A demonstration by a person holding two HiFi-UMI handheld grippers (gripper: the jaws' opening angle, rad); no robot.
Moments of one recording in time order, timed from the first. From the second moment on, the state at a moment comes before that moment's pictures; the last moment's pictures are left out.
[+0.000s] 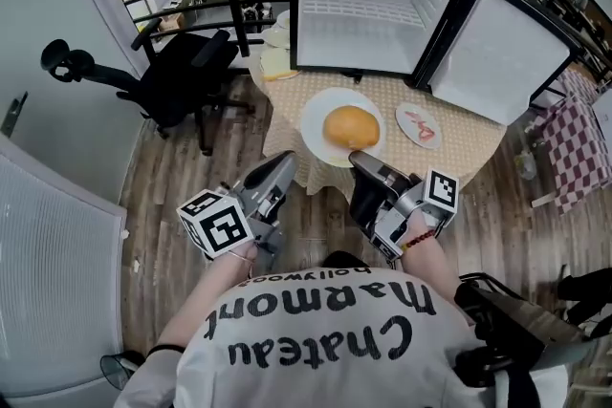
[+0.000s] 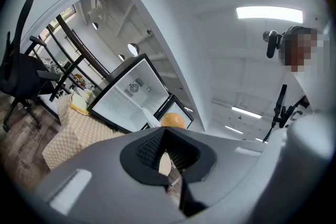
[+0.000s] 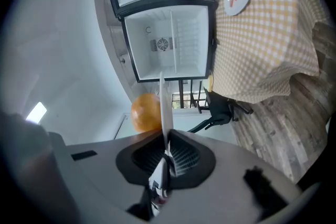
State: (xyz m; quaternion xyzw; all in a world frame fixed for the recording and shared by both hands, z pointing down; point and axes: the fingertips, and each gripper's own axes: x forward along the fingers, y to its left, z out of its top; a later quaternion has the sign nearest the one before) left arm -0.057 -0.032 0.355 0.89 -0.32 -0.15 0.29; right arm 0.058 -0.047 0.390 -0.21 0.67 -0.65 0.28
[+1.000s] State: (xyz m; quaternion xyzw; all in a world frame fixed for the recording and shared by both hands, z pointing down) left arm -0.043 -0.192 0.361 0.92 -0.24 -0.10 0.29; right arm 0.069 -0.221 0.386 -0.27 0.66 -0.64 0.29
